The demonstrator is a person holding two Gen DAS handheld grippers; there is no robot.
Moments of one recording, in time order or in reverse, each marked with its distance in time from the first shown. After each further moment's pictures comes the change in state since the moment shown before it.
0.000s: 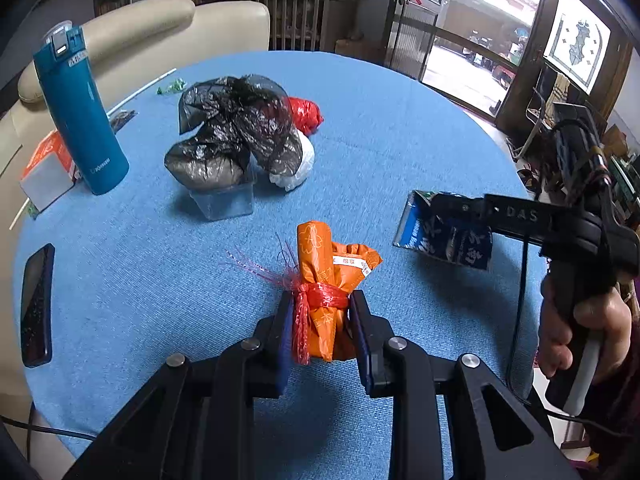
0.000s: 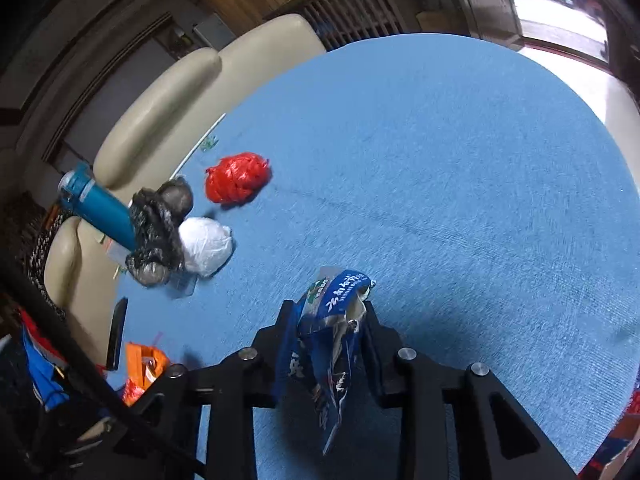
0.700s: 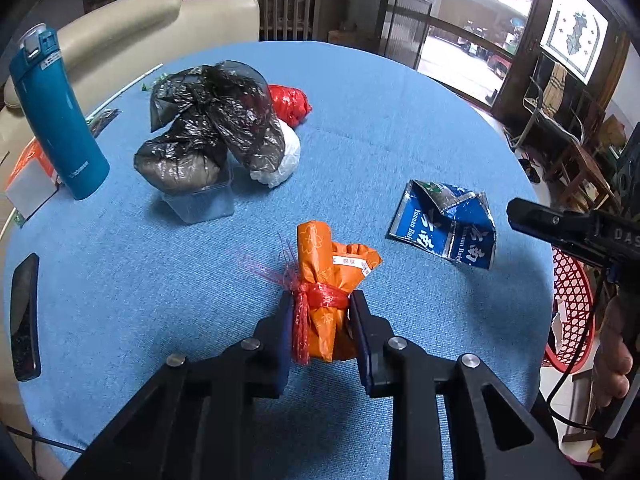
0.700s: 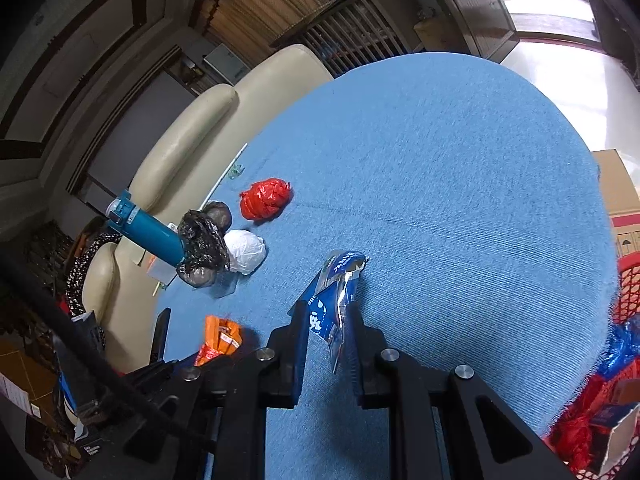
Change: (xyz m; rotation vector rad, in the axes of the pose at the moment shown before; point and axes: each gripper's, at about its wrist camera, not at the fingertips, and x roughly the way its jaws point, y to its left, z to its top) left arm 0.022 -0.007 0.004 0.017 0.035 -0.012; right arm -0.064 -0.017 -0.018 0.072 -0.057 0.100
